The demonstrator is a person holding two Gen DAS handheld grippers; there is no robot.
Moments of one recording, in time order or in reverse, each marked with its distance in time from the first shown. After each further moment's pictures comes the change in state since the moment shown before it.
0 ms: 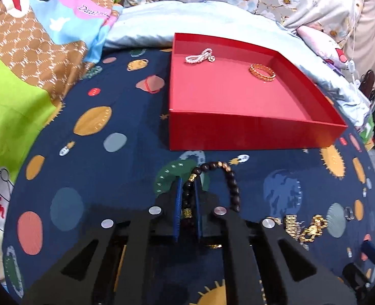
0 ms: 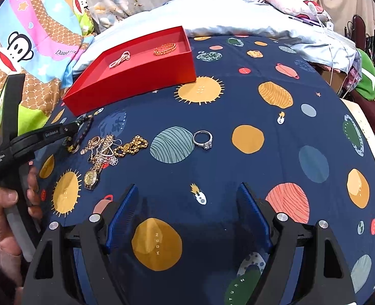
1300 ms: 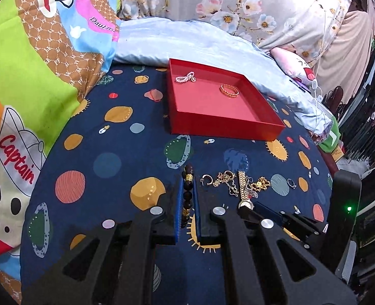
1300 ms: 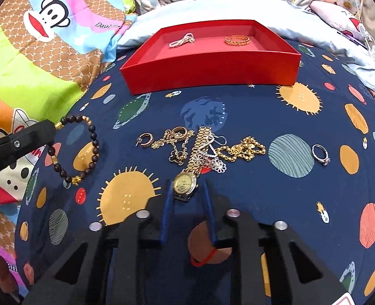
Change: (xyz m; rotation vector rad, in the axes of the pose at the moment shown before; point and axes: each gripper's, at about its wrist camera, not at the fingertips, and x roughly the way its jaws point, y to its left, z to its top) left arm -0.113 0.033 -0.040 -0.035 -0.076 -0.165; right arm 0.033 0.103 0.001 -0.143 0.038 0.116
